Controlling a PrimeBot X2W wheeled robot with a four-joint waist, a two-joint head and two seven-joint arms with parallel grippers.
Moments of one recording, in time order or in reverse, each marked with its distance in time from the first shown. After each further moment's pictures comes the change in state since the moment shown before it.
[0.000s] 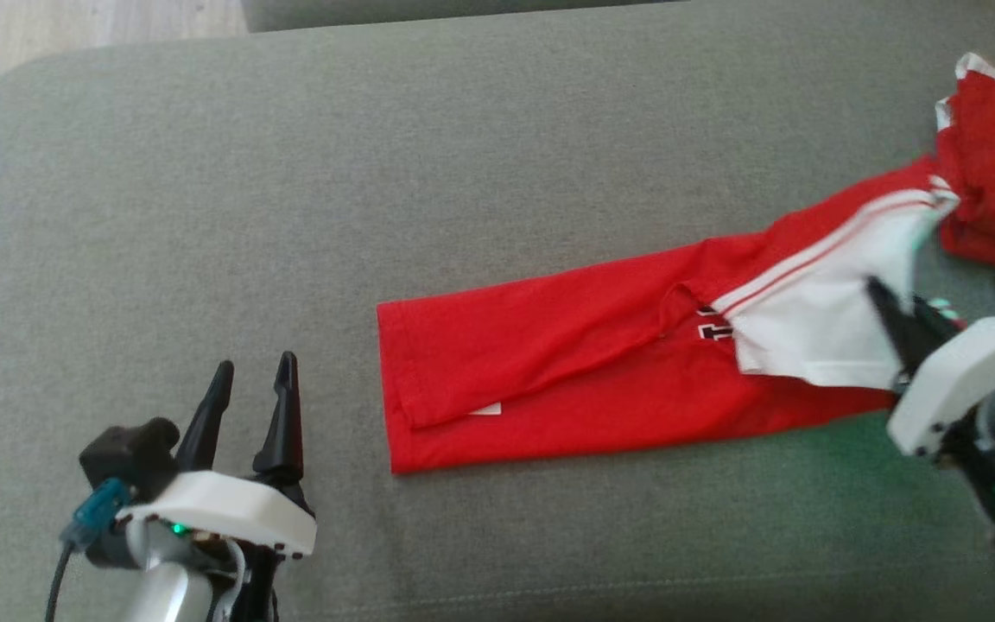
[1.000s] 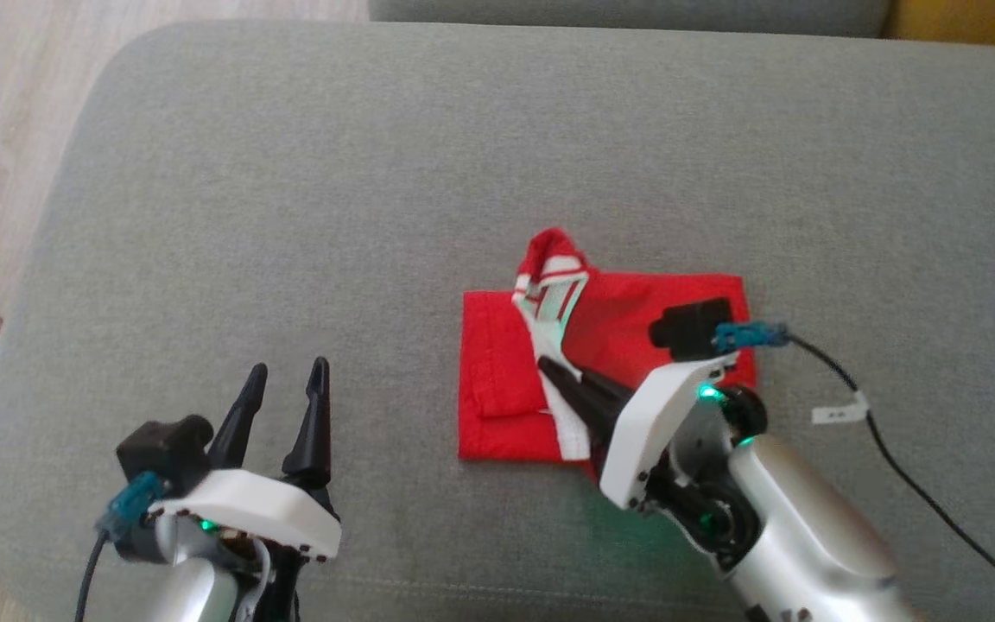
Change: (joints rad) left arm -0.028 -0.011 -0.051 0.044 -0.002 -0.016 0.000; right arm -0.191 0.184 0.555 0.376 0.236 0.000 -0.227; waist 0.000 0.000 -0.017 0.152
